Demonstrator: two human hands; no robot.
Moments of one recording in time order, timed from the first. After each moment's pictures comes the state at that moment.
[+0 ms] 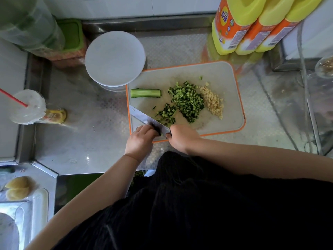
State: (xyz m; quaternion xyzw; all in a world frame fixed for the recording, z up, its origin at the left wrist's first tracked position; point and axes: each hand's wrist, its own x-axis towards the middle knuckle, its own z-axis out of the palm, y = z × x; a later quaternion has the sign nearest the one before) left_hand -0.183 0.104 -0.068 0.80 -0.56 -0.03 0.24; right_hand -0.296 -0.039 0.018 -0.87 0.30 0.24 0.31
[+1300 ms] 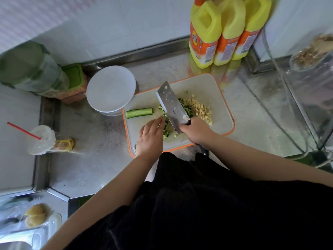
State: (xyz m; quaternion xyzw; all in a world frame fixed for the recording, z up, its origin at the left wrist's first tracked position) left_hand -0.211 0.041 -0.019 0.82 -0.57 0.04 0.09; right_hand -0.337 -0.096 0.046 -0.69 0.48 0.04 0.54
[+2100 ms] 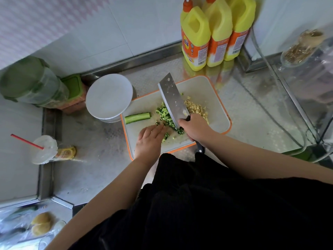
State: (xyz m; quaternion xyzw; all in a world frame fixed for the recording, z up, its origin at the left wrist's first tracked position) left_hand -0.205 0.041 -0.014 0.78 -0.62 0.06 0.04; right_hand -0.341 -0.103 0.056 -0.62 0.49 -0.02 0.61
